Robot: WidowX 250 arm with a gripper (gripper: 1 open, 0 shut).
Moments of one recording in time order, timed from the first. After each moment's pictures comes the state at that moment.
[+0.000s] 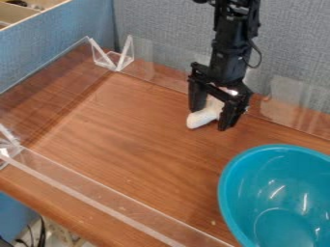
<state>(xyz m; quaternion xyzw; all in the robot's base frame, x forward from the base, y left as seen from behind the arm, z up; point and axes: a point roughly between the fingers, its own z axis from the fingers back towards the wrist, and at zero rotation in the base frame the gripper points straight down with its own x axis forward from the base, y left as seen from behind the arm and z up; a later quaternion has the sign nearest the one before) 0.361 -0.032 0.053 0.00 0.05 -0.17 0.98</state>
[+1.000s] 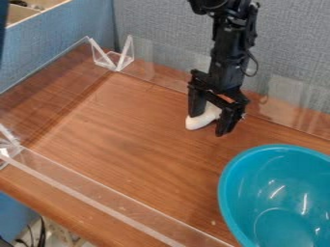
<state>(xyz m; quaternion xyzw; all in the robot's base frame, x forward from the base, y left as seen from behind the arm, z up) 0.369 -0.027 0.037 0.00 0.05 -0.18 0.98</state>
